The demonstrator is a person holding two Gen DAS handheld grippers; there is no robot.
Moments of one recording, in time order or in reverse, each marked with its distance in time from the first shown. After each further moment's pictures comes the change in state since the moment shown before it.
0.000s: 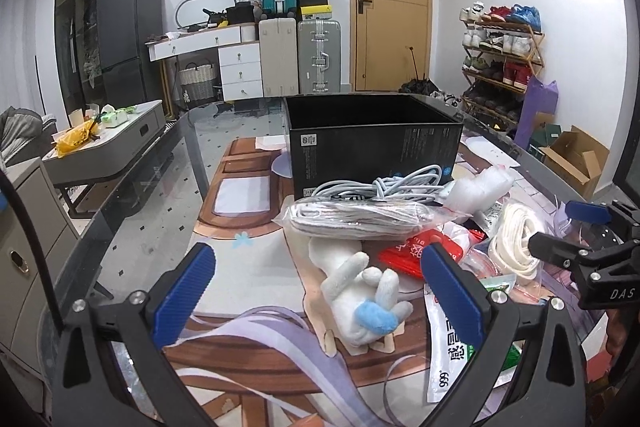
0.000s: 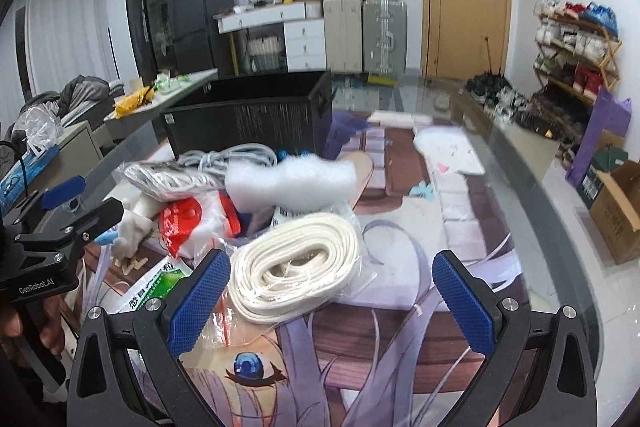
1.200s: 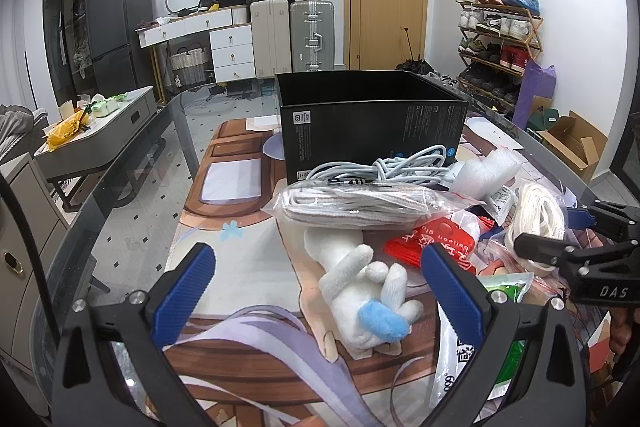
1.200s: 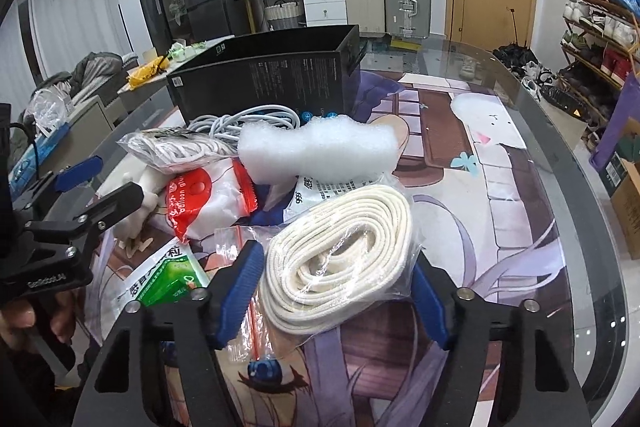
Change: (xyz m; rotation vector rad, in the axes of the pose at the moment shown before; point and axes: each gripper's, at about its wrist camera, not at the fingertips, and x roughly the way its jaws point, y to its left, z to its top) left arm 0.017 0.001 0.004 0.013 0.070 -0.019; right arm 0.021 0.003 -0.002 -0.006 0.091 0.080
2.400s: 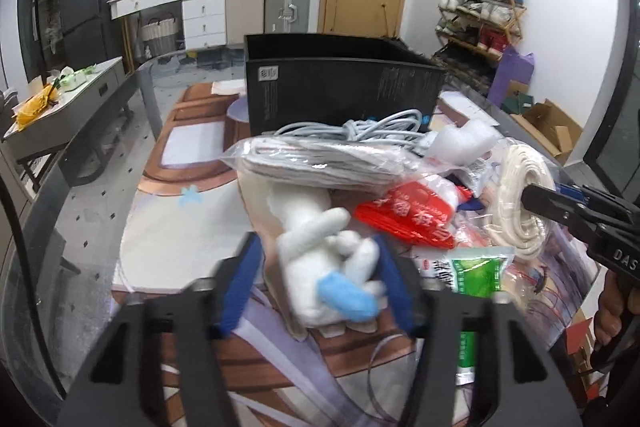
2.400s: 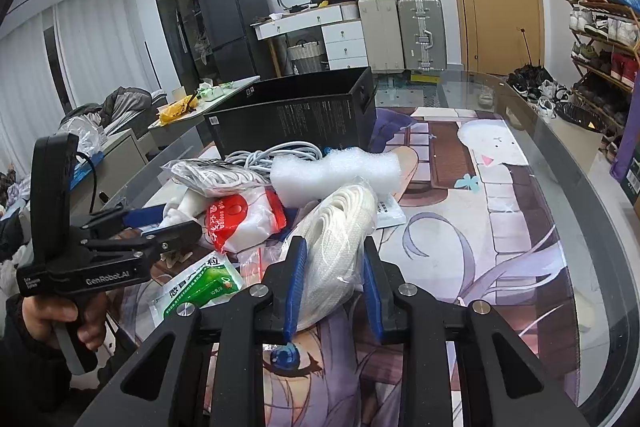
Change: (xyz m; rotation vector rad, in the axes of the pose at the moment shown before) left arm 0.009 -0.003 -0.010 -0.018 0.105 -0.151; right arm -0.029 -0.004 -0.011 0.003 -0.158 0.103
